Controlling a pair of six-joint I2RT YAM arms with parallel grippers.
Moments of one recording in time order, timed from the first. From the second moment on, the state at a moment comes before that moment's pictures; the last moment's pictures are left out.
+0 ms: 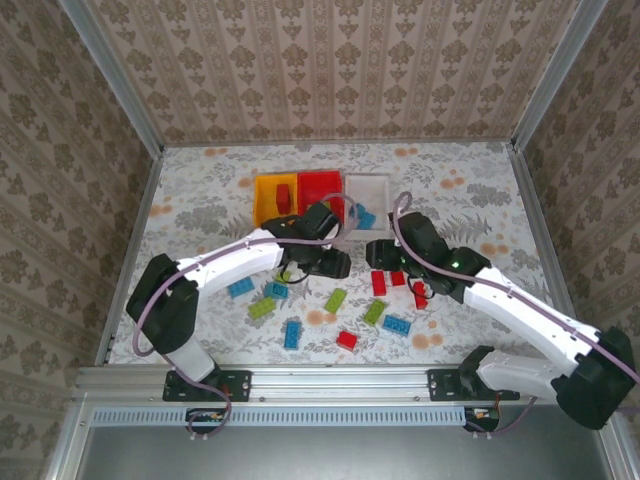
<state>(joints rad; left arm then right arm) -0.86 1.64 1.20 -0.67 0.18 -0.55 0.64 1.10 0.88 -0.55 0.13 0.54</state>
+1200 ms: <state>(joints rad) -0.85 1.20 0.89 -0.65 0.25 -0.49 0.82 1.47 0.89 -1.08 0.01 0.52</state>
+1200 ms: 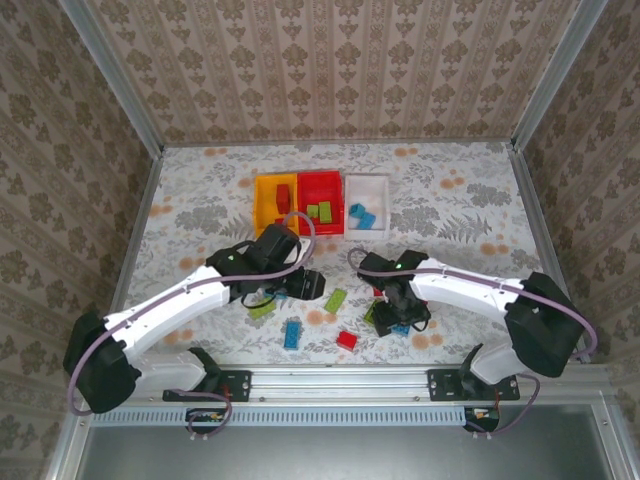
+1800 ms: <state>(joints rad) -0.83 1.18 0.88 -0.61 0.26 -0.49 0.77 1.64 0.92 -1.03 0.11 0.46</state>
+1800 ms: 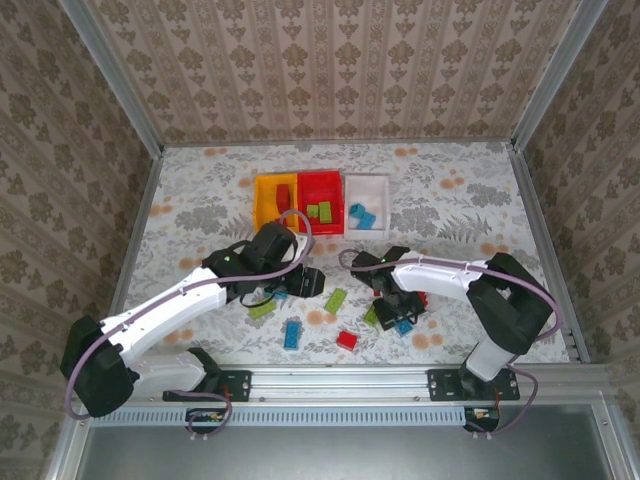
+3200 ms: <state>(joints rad) -0.68 1.31 1.12 -0.52 0.16 -0.54 0.40 2.17 1.90 -0.74 0.16 0.49</state>
